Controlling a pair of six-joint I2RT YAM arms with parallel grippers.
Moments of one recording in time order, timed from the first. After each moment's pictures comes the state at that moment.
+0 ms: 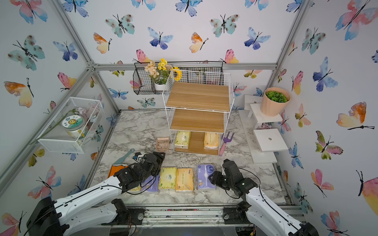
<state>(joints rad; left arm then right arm) -0.84 1.01 0.57 -0.22 -0.34 -1.70 0.53 0.83 0.32 -0.44 -0.29 0.84</state>
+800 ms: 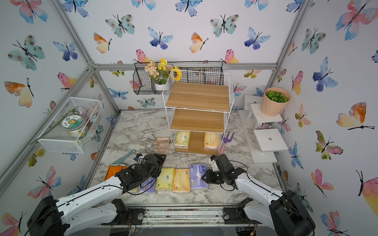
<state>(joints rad) -0.84 1.03 0.55 -0.21 -0.30 -1.71 0.60 1.13 0.43 -0.31 -0.43 0.59</state>
